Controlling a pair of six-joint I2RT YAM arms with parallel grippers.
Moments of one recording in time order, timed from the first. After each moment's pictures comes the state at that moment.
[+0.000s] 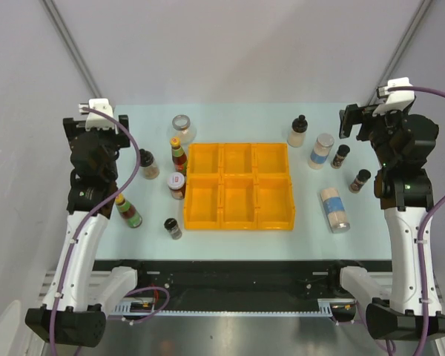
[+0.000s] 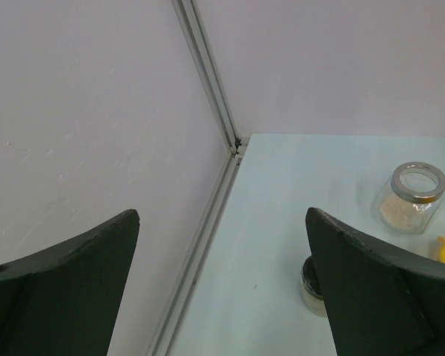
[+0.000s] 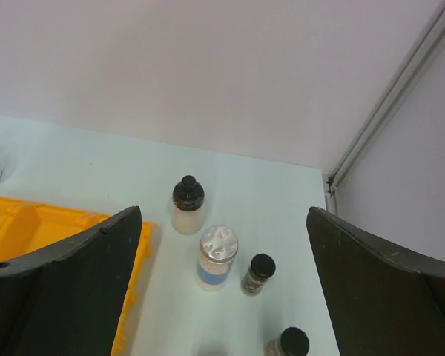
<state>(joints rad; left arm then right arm) -0.08 0.92 1.07 -0.13 -0.39 0.26 -0.04 0.97 1.33 -0.34 -0.15 -0.14</state>
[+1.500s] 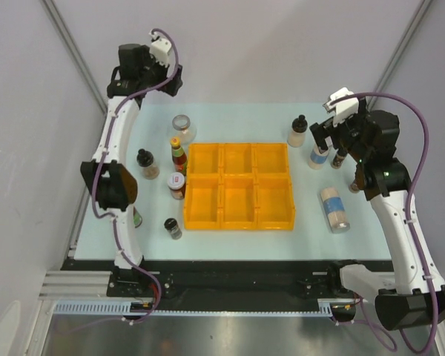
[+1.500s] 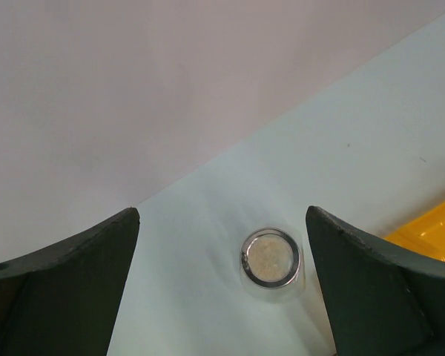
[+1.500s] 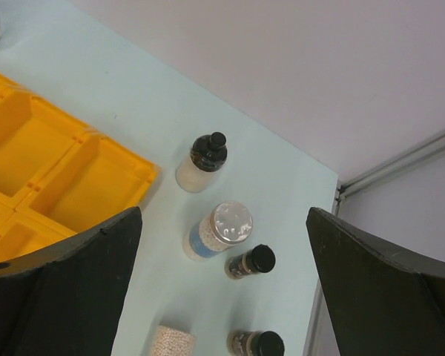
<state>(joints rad) -0.08 2.05 2.20 -0.49 0.35 0.34 0.13 1.06 1.27 -0.40 -0.18 -0.45</state>
